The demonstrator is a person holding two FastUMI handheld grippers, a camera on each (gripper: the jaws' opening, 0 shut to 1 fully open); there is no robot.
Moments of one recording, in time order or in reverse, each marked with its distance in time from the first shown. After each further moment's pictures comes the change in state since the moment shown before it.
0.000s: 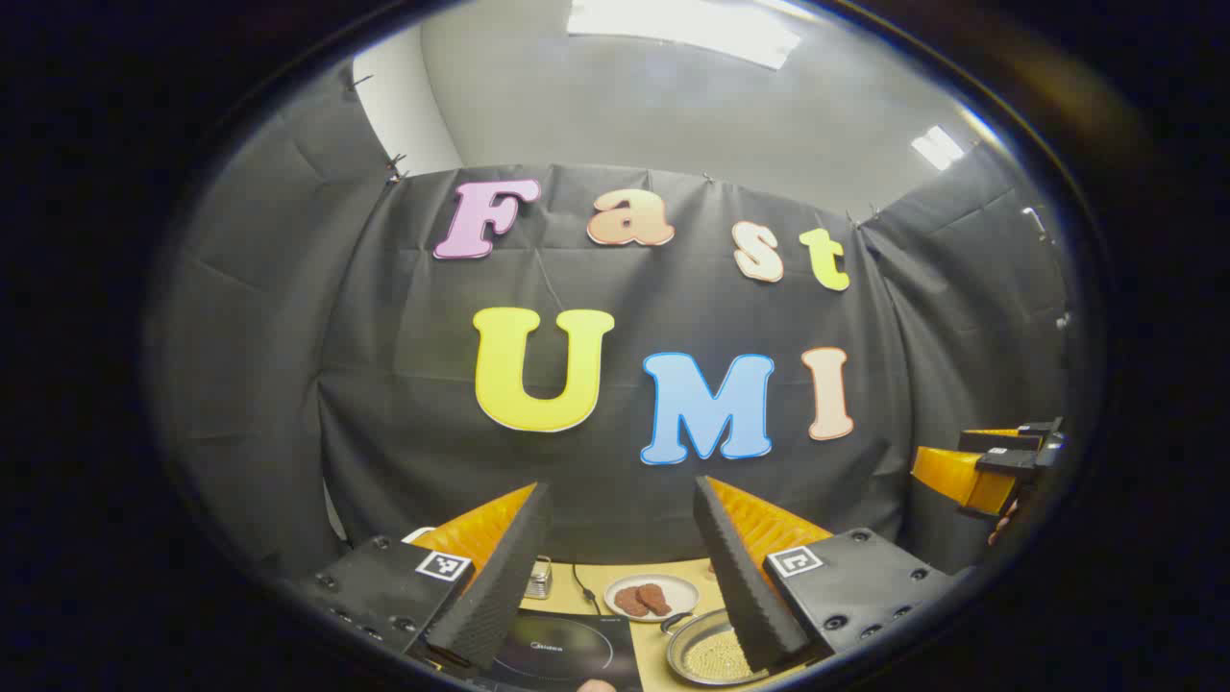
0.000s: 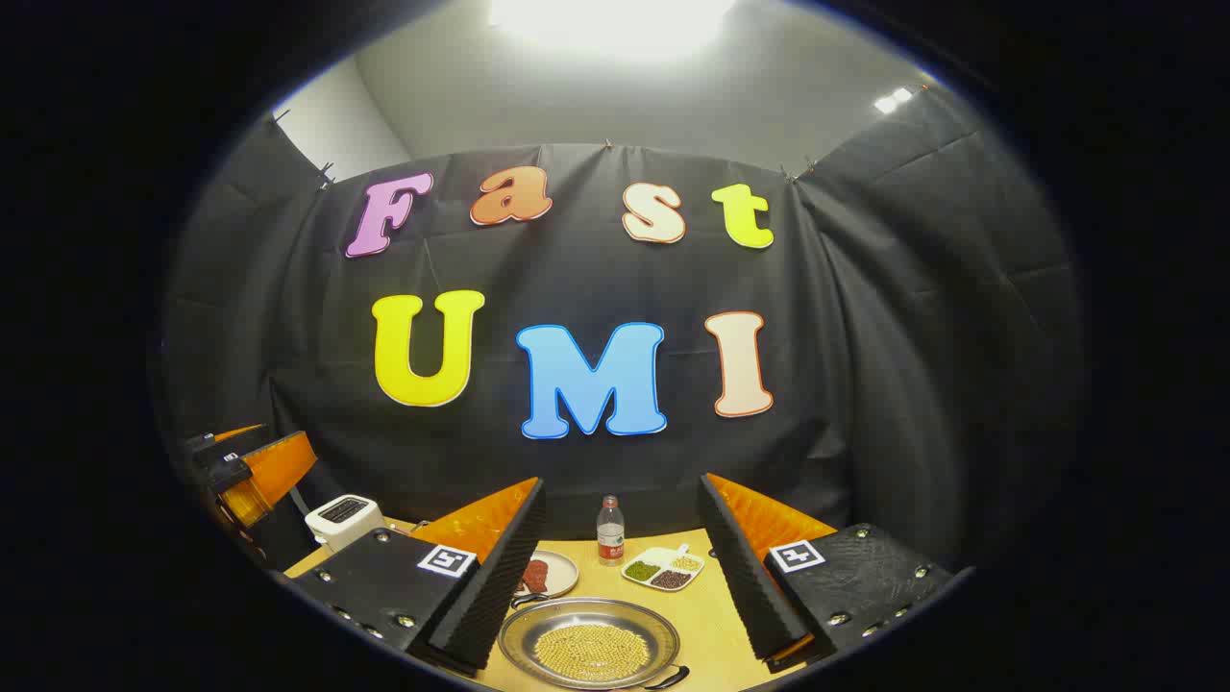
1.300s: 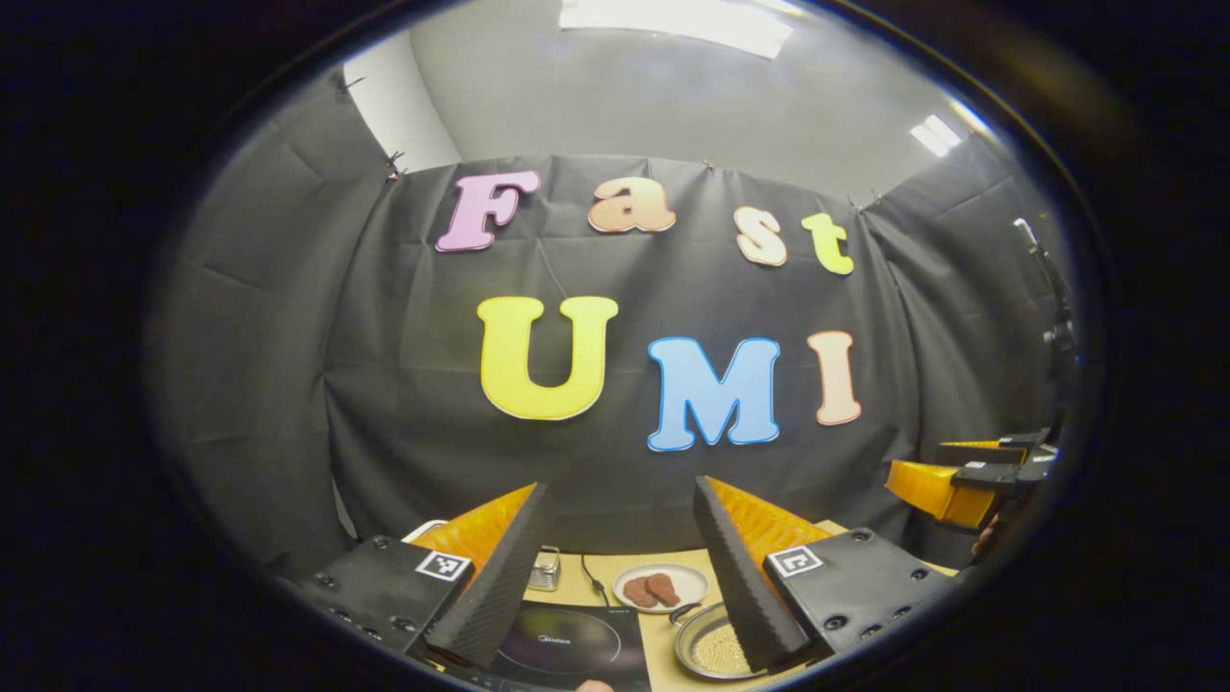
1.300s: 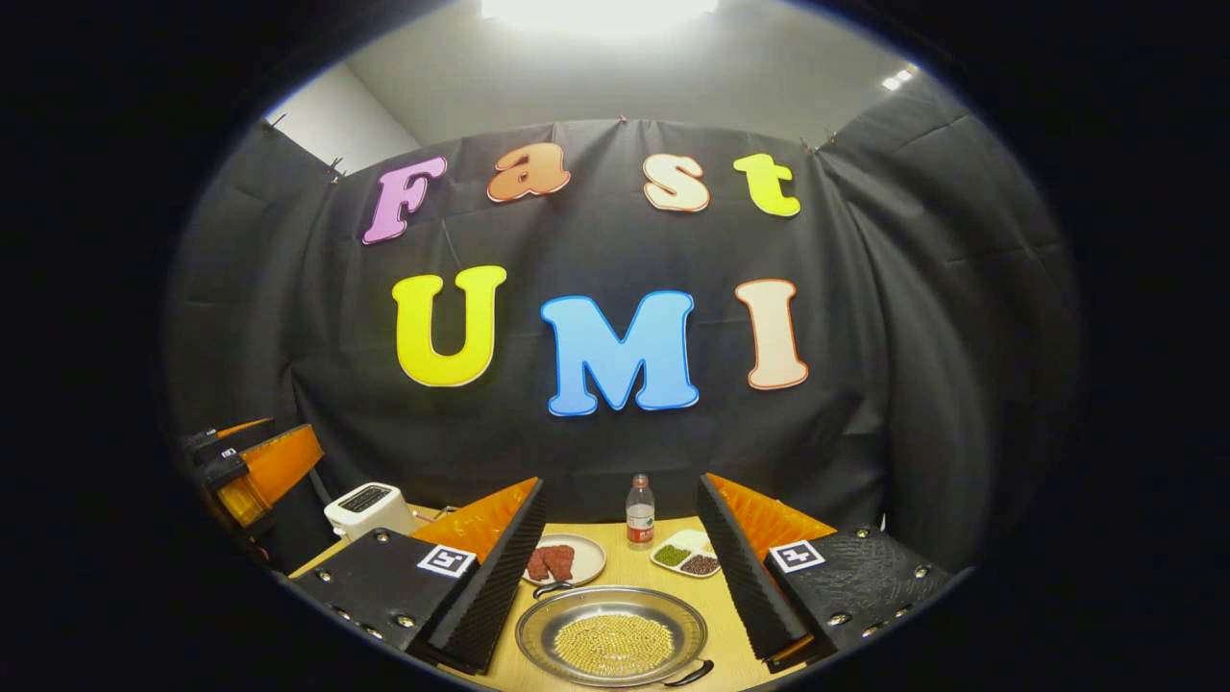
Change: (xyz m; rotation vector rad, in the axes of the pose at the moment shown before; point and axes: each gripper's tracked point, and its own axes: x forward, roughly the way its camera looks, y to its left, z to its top) left arm -0.003 0.002 -0.016 0.027 0.043 0.030; right arm 0.020 0.019 -0.041 0.036 0.093 0.094
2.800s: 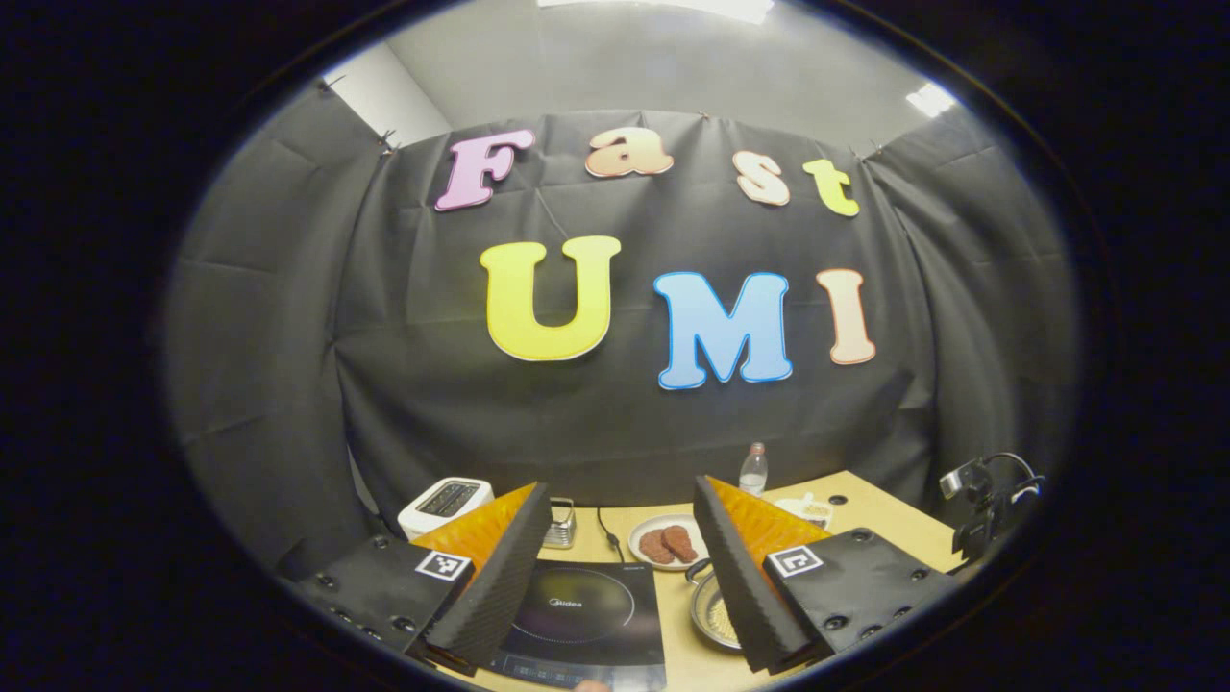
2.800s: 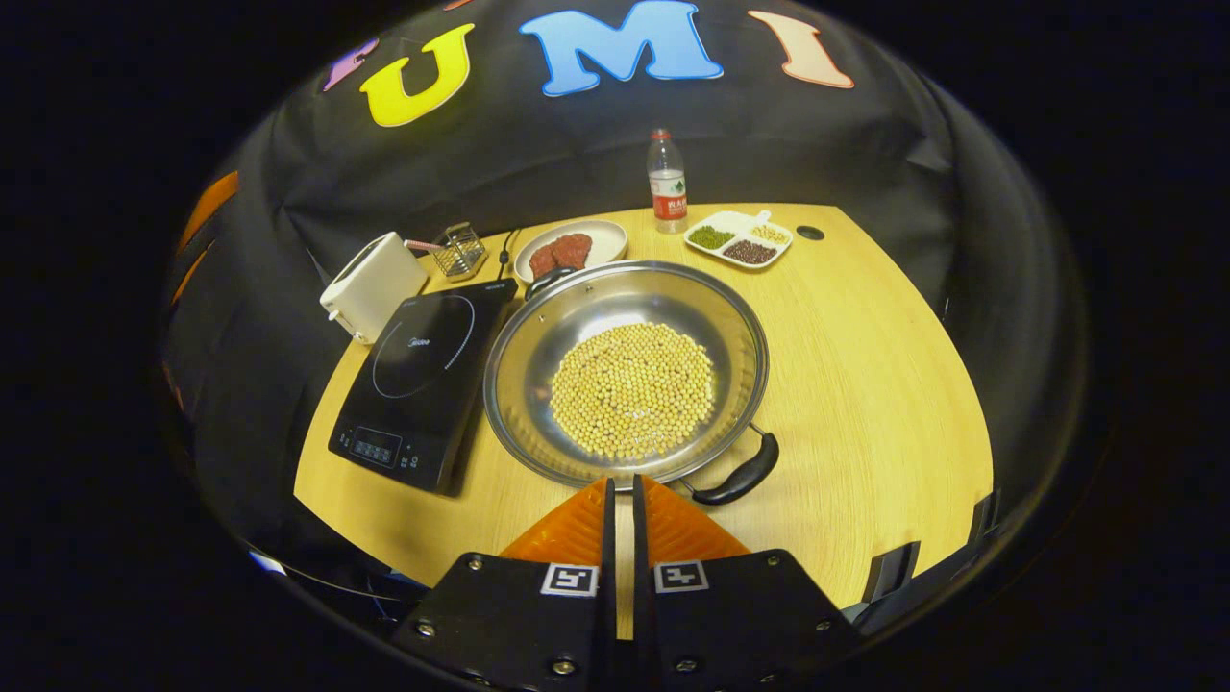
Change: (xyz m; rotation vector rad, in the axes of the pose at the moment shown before) left arm -0.010 -0.011 -0.067 0.050 0.158 0.043; right arm -0.064 -0.017 -0.305 0.076 0.917 0.146
